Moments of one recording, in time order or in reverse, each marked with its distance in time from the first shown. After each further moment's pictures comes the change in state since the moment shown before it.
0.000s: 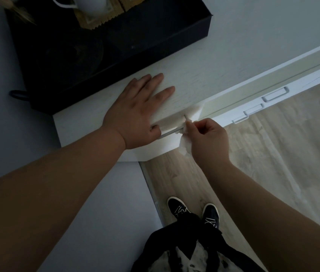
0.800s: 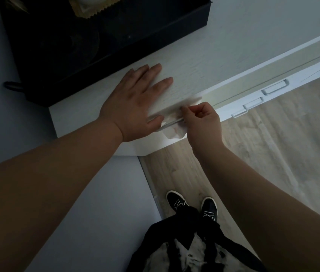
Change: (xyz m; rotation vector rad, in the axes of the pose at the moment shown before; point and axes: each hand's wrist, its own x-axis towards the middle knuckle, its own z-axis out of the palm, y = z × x) left_hand -0.001 -0.001 0.003 0.004 0.030 0.012; right_hand 0.013 -0.006 0.013 0.217 -0.036 0.083
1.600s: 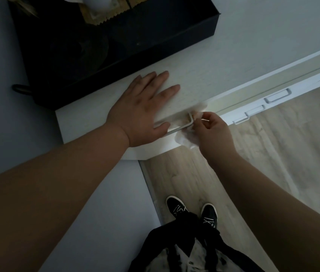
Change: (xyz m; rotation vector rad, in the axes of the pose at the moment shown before) left_hand 0.000 -0.001 -0.001 -0.005 -0.017 0.006; right_hand 0.004 0.005 -0.017 -0.170 -0.124 -0.010
